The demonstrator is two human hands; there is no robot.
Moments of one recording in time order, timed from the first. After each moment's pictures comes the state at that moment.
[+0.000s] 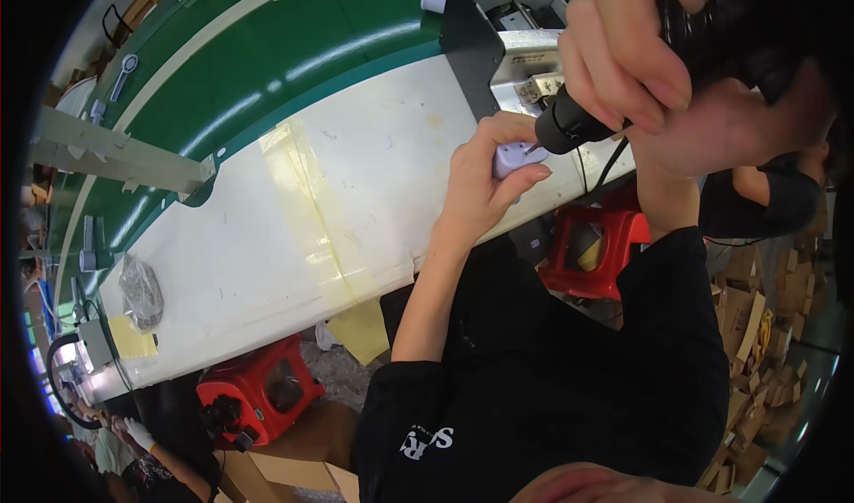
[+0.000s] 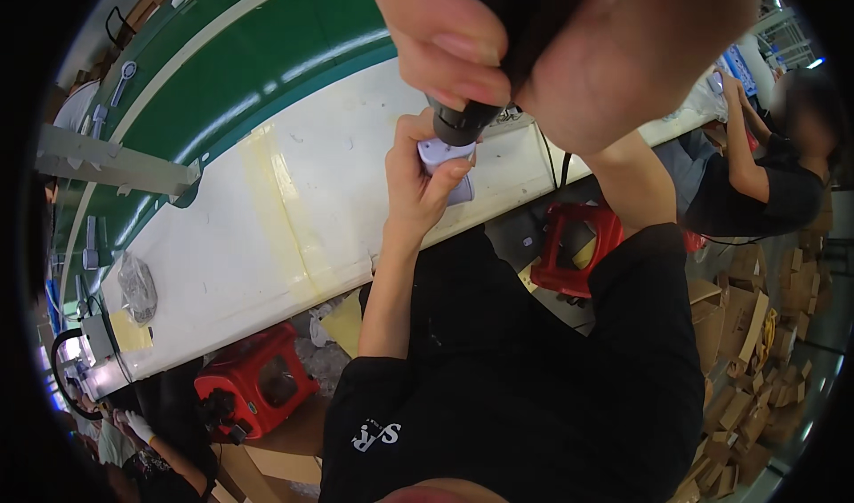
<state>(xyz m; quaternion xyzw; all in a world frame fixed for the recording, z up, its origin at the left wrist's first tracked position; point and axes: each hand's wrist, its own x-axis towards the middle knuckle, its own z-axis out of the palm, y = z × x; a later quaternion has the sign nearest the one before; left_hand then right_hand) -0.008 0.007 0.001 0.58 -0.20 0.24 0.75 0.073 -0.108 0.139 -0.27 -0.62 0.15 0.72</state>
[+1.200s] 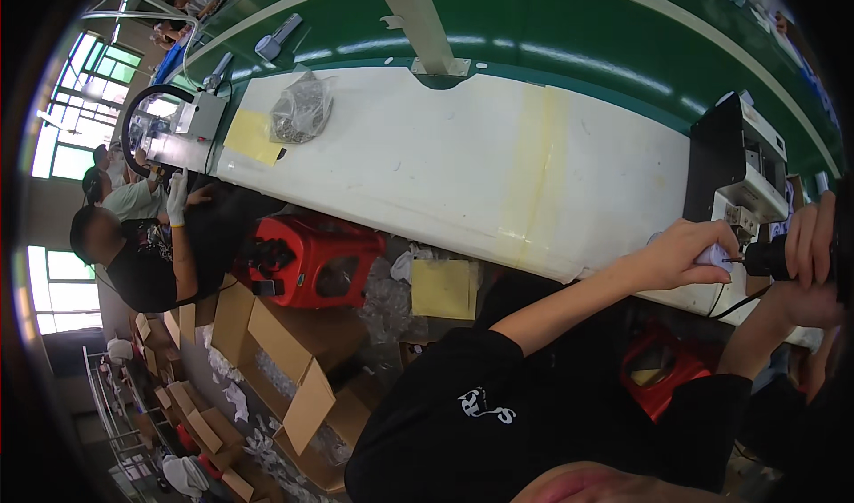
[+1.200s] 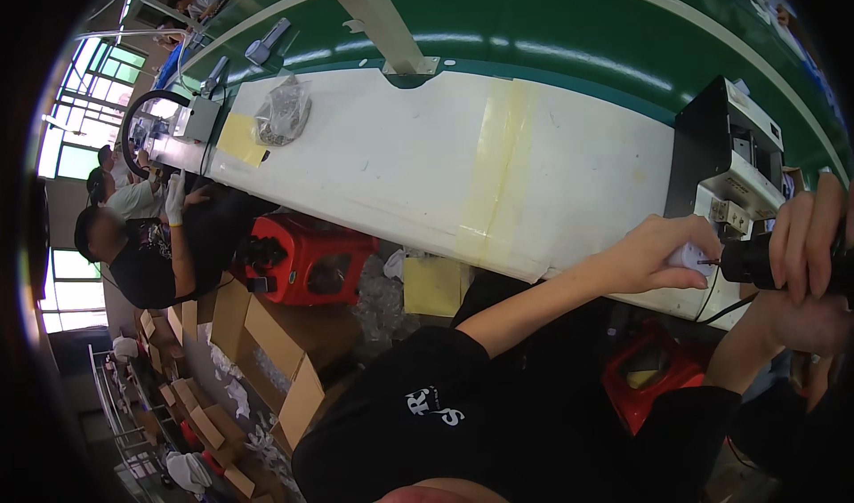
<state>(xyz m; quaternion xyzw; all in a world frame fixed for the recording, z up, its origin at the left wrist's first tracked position) -0.011 0.011 0.012 0.64 -0.21 0.27 0.69 0.045 -0.069 0.190 -0.42 -0.53 0.15 0.72</state>
